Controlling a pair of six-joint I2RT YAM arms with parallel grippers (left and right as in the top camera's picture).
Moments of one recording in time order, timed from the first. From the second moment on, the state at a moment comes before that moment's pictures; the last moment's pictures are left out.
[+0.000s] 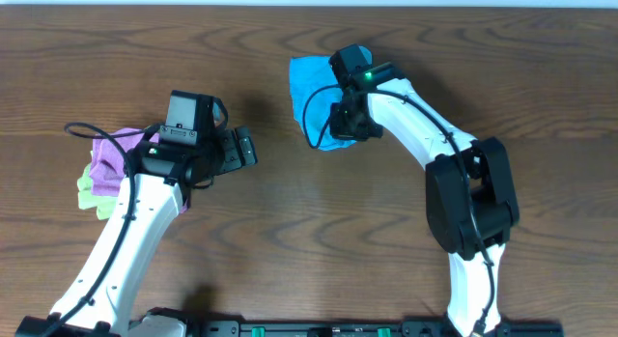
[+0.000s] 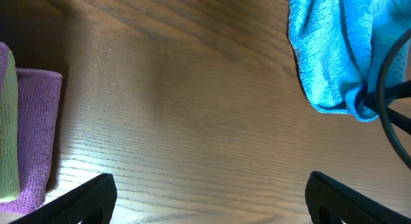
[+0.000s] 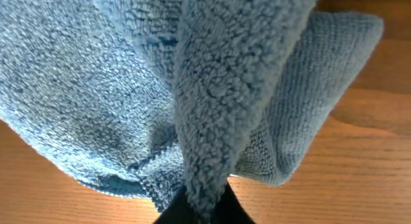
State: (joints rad) left arm -0.20 1.37 1.03 -0.74 0.12 -0.49; right arm 0.43 2.17 1.69 -0.94 -0.02 0.49
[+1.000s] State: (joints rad) left arm -0.20 1.37 1.03 -0.74 0.20 -0.51; right arm 0.37 1.99 1.73 -1.27 0.42 0.46
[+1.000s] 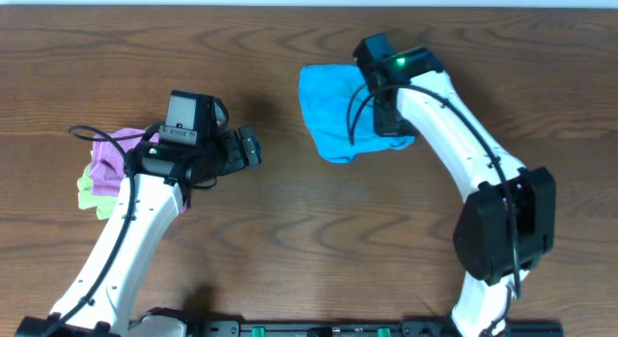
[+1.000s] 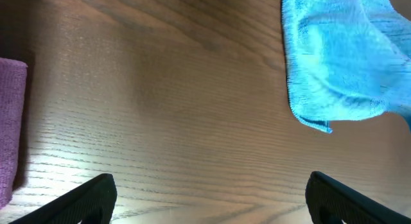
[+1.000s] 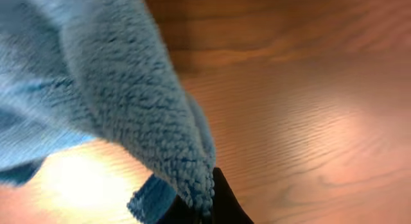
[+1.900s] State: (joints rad) left arm -0.20 1.37 1.03 -0.74 0.29 -0.52; right arm 0.07 1.99 1.73 -1.03 0.45 0.45
